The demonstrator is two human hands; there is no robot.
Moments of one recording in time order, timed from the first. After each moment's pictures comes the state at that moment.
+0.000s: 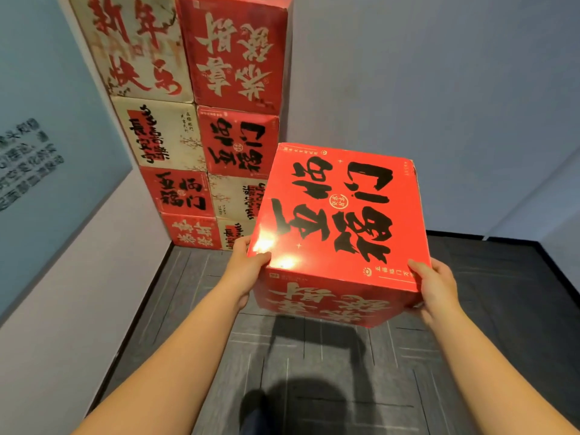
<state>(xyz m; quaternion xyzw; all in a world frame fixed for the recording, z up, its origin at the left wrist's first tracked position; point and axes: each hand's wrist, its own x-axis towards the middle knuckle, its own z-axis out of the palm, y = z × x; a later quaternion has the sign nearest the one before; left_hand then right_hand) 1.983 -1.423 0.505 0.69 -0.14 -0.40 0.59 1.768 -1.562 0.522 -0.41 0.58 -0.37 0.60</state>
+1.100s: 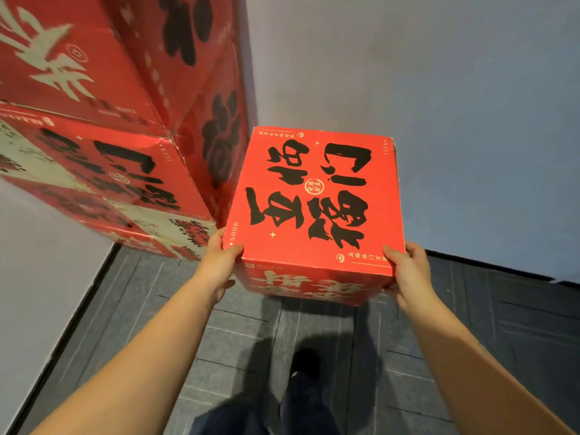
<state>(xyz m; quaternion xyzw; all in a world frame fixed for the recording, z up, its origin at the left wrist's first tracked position) 2.188 -1.902 0.379 0.74 0.05 -0.41 0.52 2.001 -2.081 0.376 -0.46 0.60 -0.22 0.62</state>
